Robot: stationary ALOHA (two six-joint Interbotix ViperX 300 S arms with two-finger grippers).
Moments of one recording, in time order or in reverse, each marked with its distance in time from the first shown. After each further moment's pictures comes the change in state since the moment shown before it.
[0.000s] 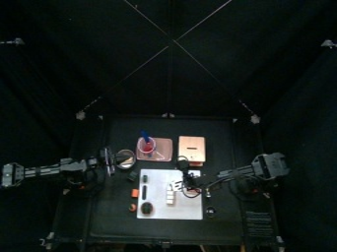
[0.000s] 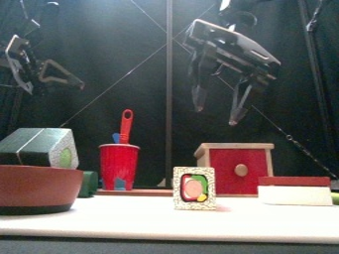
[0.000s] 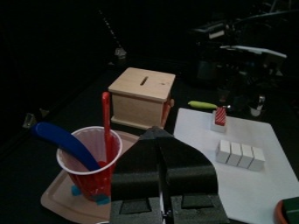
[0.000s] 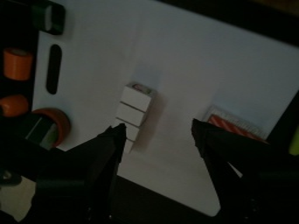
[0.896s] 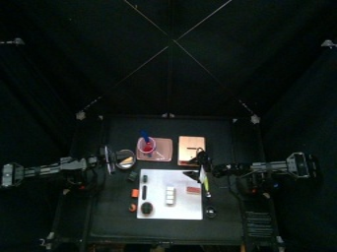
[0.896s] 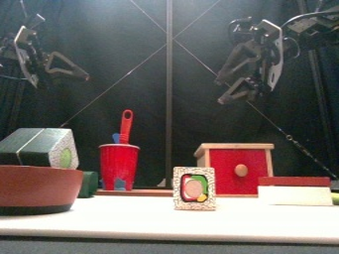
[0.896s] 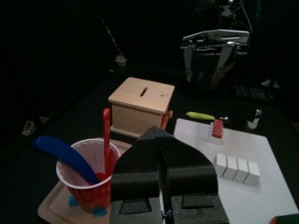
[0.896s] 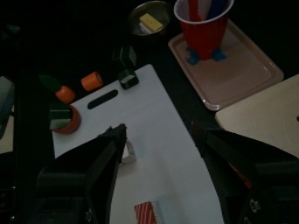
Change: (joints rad) left arm 0.002 0.003 -0.064 -0.038 0.046 -0.002; right arm -0.202 -0.423 0.515 -0.842 -0.759 -0.028
